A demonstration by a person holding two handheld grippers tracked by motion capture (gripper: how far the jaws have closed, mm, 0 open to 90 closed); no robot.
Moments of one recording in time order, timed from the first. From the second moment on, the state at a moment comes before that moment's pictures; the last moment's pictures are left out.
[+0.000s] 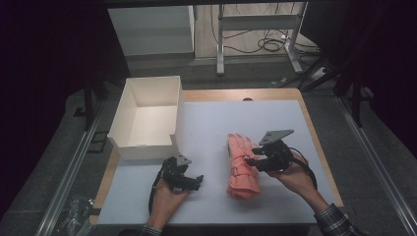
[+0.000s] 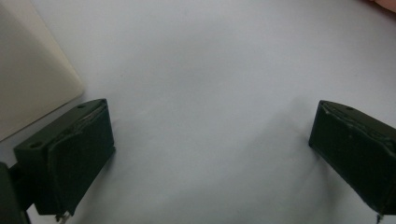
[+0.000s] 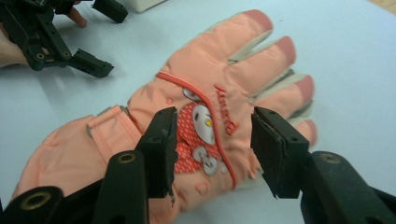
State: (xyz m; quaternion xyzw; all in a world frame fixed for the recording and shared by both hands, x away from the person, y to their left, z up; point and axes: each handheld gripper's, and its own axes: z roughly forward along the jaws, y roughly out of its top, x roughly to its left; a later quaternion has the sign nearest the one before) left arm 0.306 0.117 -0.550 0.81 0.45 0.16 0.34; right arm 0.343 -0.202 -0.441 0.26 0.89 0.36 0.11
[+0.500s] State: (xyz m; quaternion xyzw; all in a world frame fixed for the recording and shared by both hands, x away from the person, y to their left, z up) left arm 0.306 0.116 -0.550 0.81 0.45 0.16 0.34; right arm 0.328 -0.253 -0.469 0.31 0.87 0.36 0.11
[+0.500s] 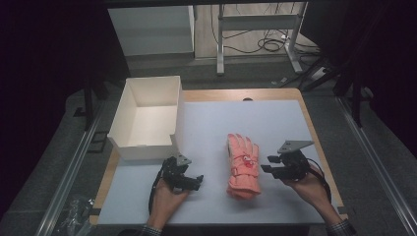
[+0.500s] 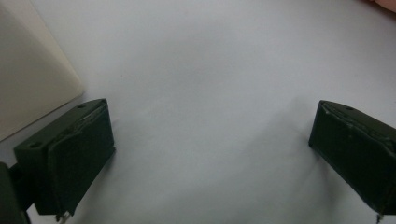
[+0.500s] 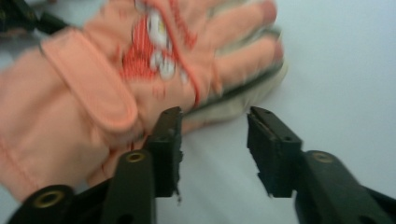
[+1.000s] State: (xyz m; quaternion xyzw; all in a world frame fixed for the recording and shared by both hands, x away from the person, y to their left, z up) left arm 0.306 0.117 -0.550 0.81 0.45 0.16 0.34; right arm 0.294 -0.253 -0.507 0.28 0.88 0.37 0.06
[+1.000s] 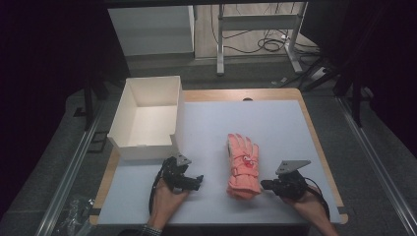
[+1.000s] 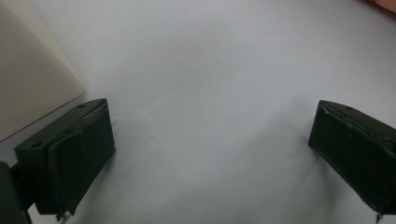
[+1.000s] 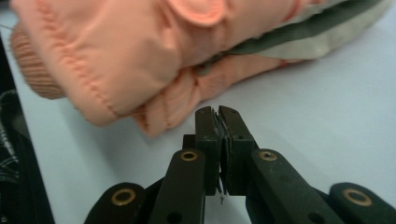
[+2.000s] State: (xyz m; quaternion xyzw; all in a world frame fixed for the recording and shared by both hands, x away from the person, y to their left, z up) left arm 0.304 0.141 -0.550 0.82 0.43 0.15 0.33; right arm 0.293 -0.180 -0.524 0.25 0.89 0.38 0.03
